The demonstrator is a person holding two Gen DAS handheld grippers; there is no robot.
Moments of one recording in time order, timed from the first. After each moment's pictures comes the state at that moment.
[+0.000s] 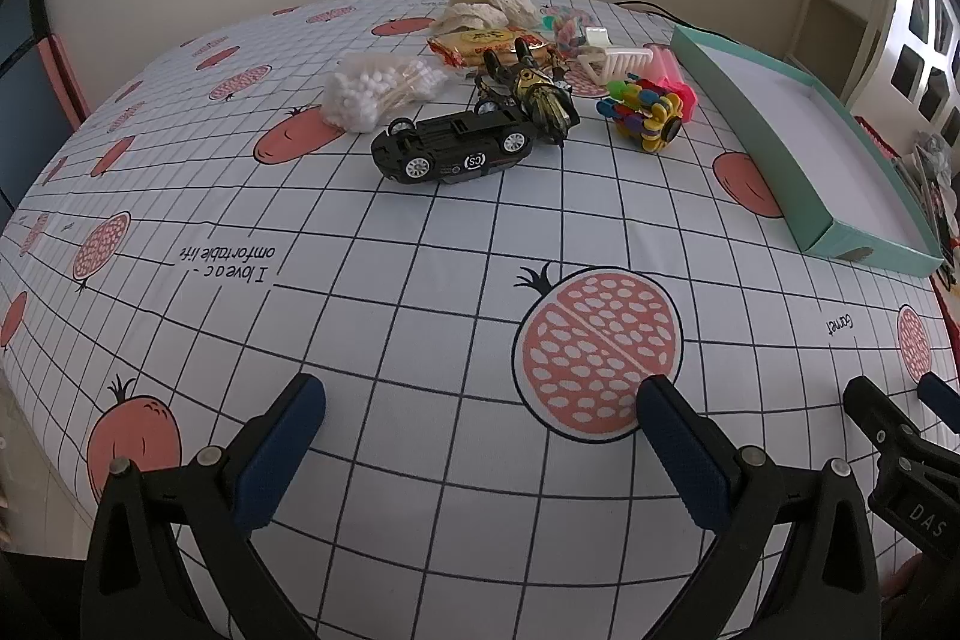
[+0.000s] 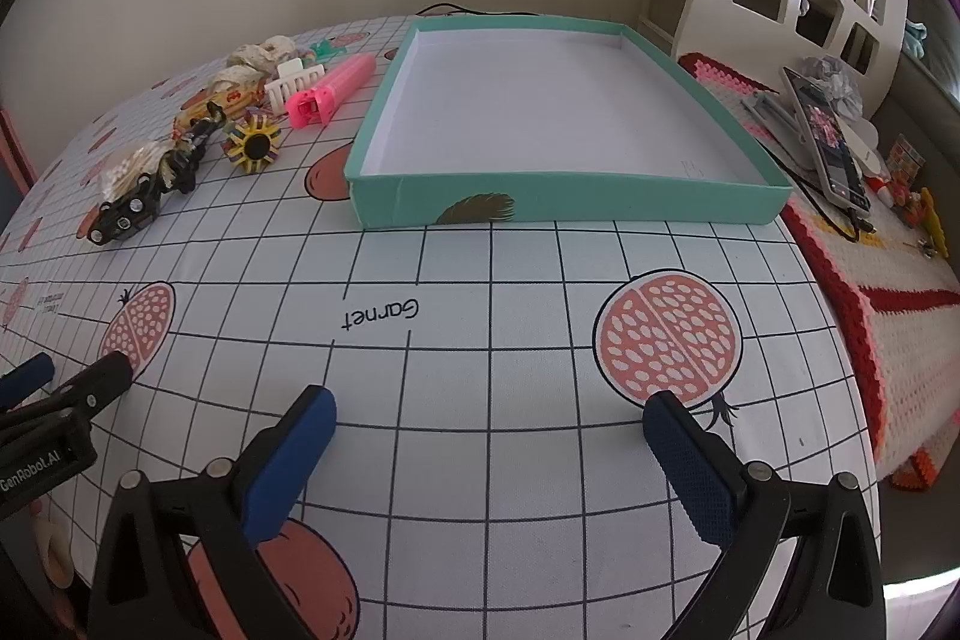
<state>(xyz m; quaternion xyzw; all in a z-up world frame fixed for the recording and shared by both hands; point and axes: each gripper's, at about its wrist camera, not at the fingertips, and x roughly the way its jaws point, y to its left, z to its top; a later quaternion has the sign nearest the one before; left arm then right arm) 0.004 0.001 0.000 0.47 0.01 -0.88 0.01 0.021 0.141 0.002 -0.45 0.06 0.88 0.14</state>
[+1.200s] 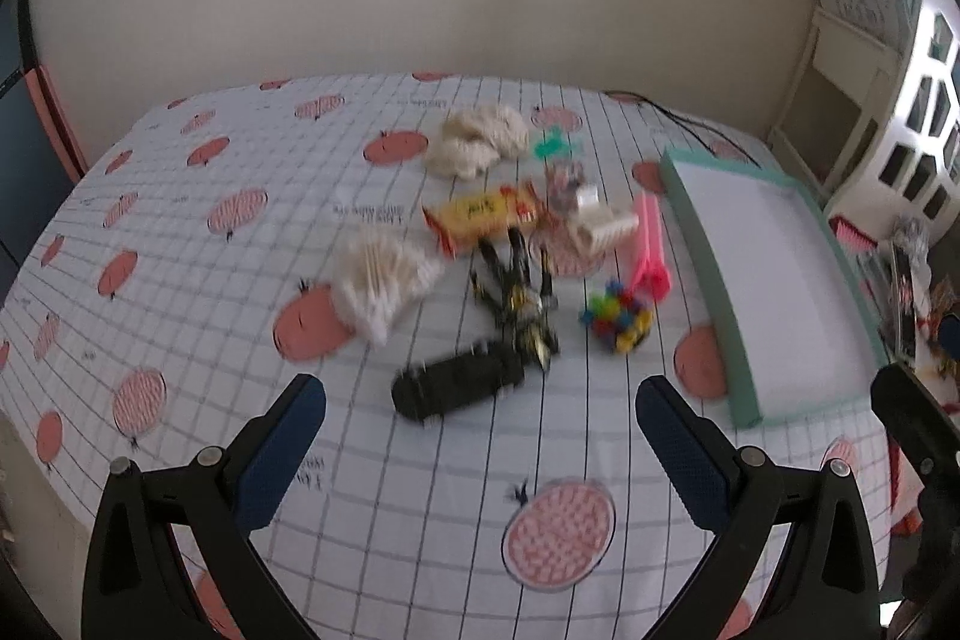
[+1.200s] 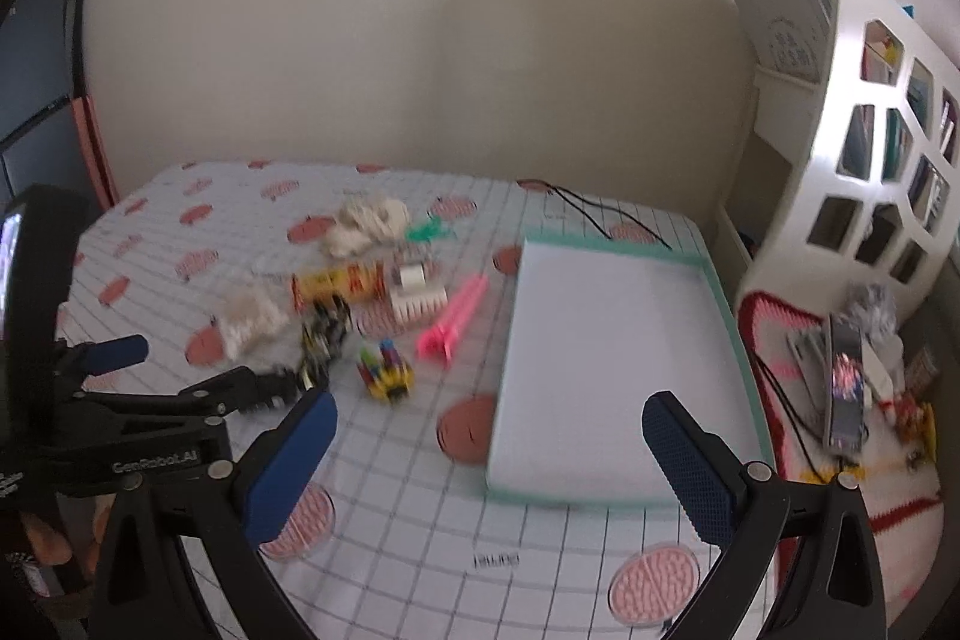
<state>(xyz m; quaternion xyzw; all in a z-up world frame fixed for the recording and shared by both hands) -0.072 -0.012 0.108 0.45 0.02 -0.89 -0.01 -0.043 0.099 0.146 -0.35 -0.01 0.93 0.05</state>
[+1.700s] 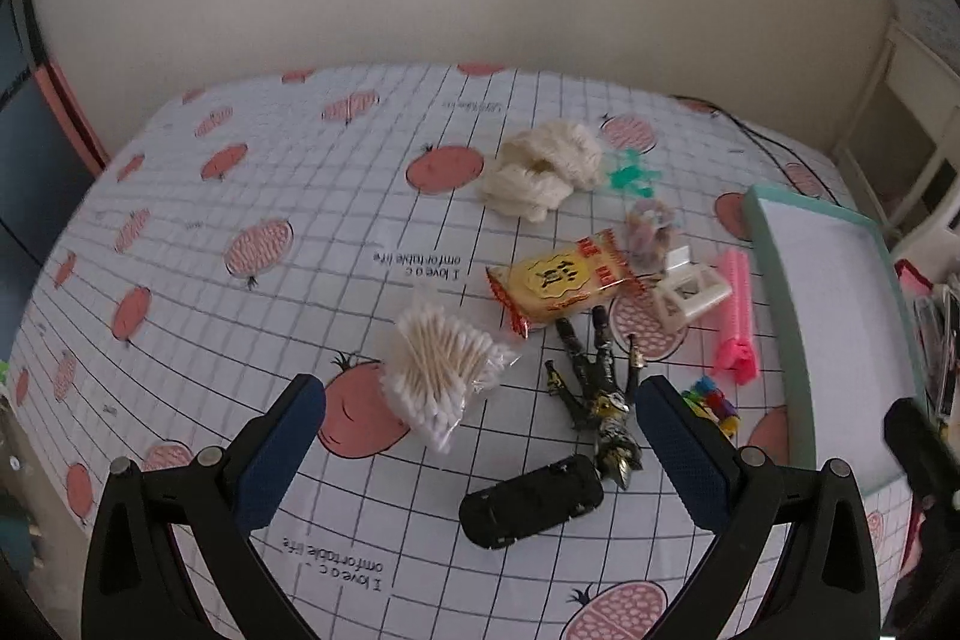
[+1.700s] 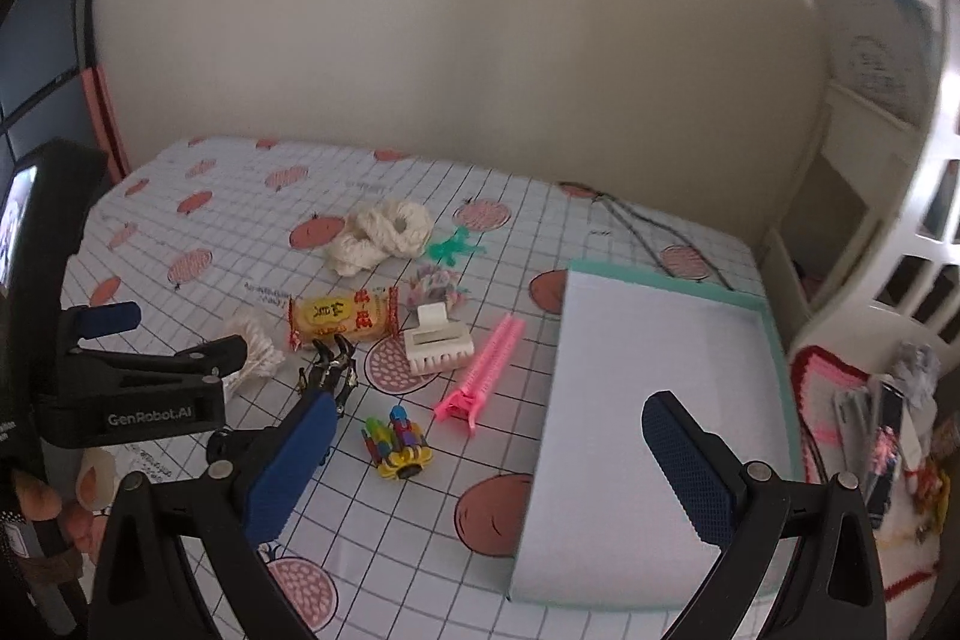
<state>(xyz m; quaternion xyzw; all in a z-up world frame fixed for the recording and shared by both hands) -0.153 -0.041 0.101 0.49 0.01 -0.87 0.03 -0.133 0.087 0.137 -0.39 -0.03 0.92 0.02</state>
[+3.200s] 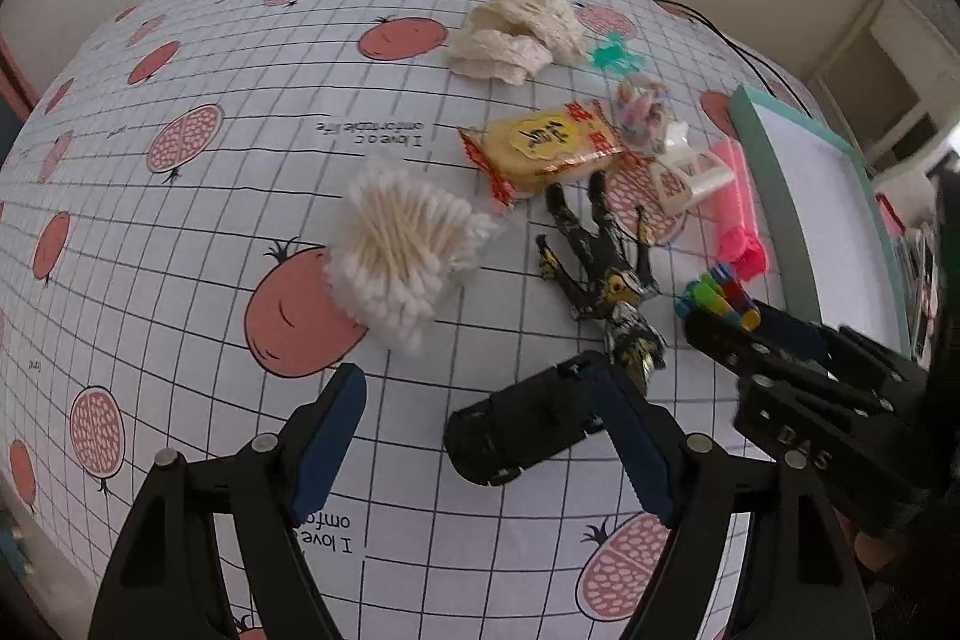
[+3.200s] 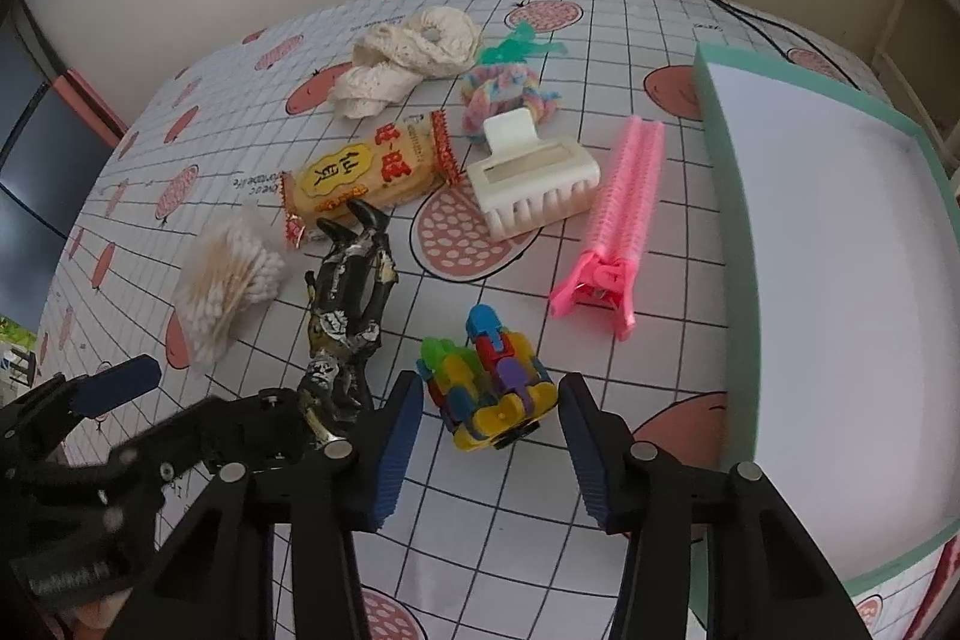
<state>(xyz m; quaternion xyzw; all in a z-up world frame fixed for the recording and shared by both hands) -0.144 -0.050 0.045 0.58 0.03 -0.82 -0.05 -0.190 0.067 0.024 -0.55 0.08 0.83 -0.03</state>
